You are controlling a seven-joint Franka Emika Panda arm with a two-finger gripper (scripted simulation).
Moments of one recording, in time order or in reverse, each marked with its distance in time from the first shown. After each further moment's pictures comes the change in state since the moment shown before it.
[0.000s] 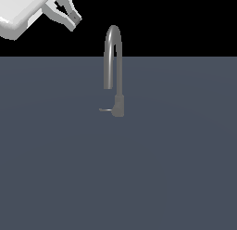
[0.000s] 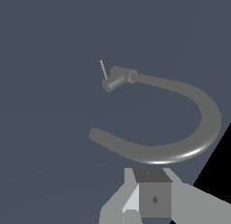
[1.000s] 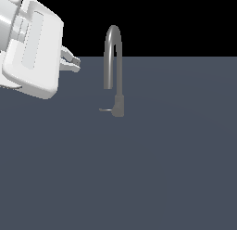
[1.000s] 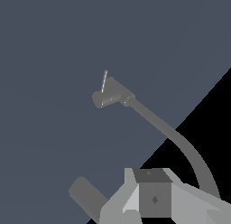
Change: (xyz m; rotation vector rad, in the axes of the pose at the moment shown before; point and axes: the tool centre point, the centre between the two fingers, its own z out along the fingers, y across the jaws) arm 0.060 -0.032 0.051 -0.337 -0.023 -0.351
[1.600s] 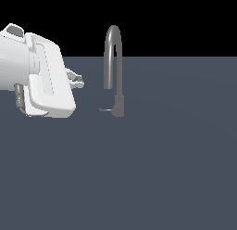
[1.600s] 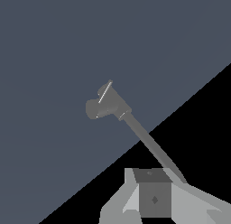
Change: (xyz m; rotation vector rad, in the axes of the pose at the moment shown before) arm 0.033 -0.016 0.026 -0.181 -0.015 -0.183
